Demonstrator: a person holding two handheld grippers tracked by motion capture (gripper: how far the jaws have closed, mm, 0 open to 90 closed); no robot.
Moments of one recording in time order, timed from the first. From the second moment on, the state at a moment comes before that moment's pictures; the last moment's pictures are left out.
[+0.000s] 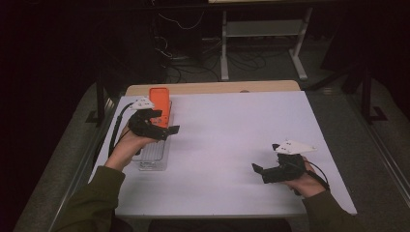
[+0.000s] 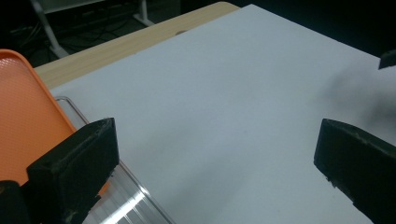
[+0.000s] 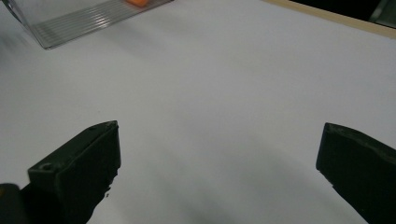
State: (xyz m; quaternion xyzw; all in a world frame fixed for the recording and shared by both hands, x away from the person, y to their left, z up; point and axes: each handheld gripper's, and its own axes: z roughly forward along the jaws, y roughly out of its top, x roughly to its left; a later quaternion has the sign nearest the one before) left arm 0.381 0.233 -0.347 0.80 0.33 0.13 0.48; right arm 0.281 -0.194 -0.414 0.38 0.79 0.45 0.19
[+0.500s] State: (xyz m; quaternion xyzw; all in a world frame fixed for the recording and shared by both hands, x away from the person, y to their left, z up) left arm 0.348 0.235 -0.374 0.81 0.31 0.12 0.48; right arm 0.281 -0.194 -0.411 0.37 0.79 0.45 0.19
